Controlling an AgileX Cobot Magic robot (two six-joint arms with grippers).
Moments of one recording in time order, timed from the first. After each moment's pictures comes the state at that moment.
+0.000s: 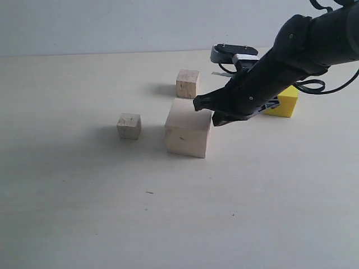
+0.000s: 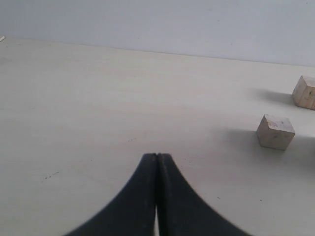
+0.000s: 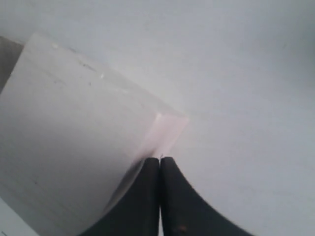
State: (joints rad) left arm -0.01 0.01 0.00 -0.11 0.37 0.02; right arm 0.39 1.92 -1.13 0.55 0.49 -0.31
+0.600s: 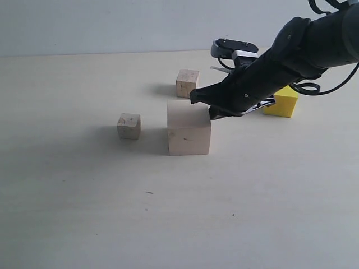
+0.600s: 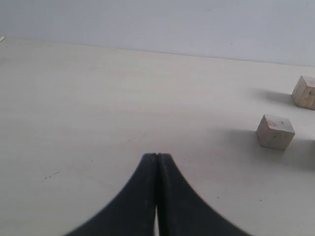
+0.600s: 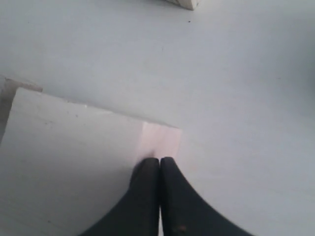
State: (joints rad) left arm -0.01 0.01 0.00 -0.11 0.37 0.02; right arm 0.39 1.94 -1.13 0.67 0.42 -0.36
